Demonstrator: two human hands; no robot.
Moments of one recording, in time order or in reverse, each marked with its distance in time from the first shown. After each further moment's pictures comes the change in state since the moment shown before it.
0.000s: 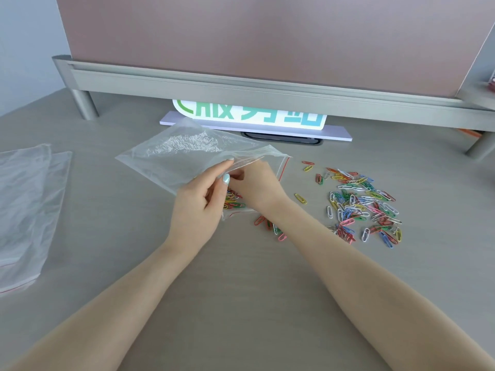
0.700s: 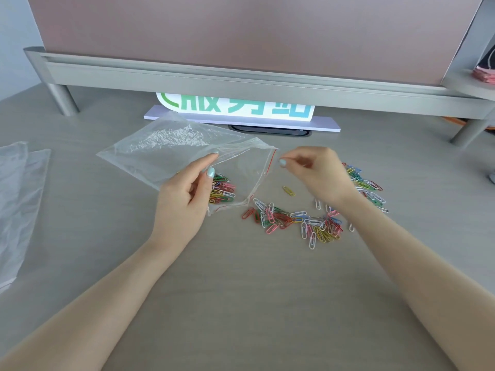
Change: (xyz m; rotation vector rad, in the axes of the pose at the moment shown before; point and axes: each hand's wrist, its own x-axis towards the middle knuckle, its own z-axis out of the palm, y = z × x) left_hand -0.001 0.005 0.000 -0.008 -0.004 -0.022; right_hand -0.039 0.057 -0.089 0.033 0.190 -0.001
